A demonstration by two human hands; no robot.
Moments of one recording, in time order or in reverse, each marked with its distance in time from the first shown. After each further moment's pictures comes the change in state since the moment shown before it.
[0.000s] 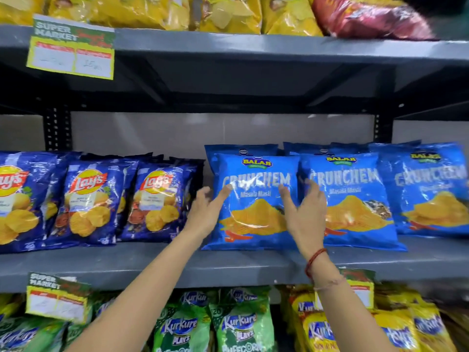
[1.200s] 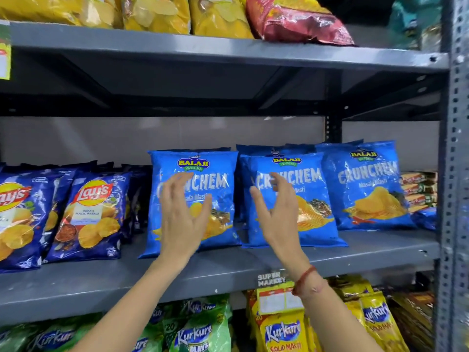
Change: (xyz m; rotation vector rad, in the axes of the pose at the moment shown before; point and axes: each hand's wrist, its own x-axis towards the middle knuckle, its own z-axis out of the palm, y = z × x) left_hand -0.034 0.028 0.069 0.193 0.358 0.754; right_hand 0.026 0.037 -0.046 0.080 0.052 -0.268
